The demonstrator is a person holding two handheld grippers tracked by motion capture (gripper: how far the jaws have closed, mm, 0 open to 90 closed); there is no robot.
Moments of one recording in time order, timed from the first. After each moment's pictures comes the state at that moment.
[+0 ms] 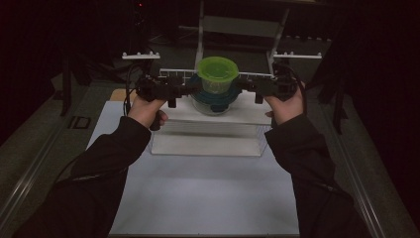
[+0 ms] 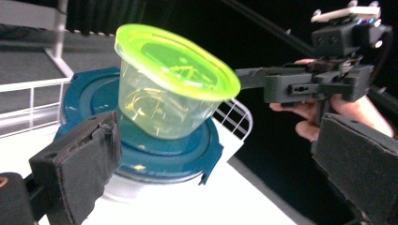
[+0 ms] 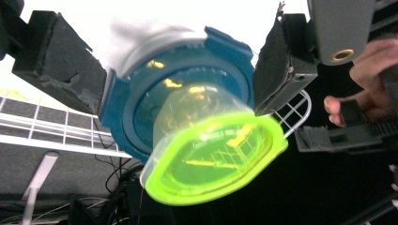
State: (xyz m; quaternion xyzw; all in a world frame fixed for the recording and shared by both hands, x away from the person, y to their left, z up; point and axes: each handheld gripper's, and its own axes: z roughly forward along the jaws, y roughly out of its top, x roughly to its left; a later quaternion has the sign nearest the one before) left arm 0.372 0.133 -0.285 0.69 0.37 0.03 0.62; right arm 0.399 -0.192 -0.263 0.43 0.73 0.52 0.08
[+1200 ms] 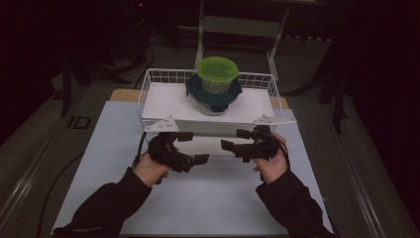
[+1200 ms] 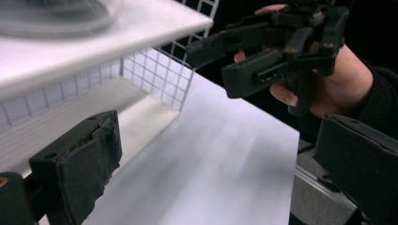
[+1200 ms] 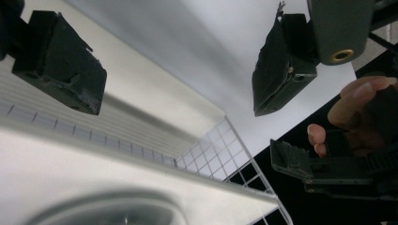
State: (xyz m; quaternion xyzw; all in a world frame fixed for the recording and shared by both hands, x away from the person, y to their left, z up) left arm 0.292 0.101 -0.391 0.77 0.29 0.02 0.56; right arm 0.327 -0.182 -0.385 0.37 0.77 0.52 0.05
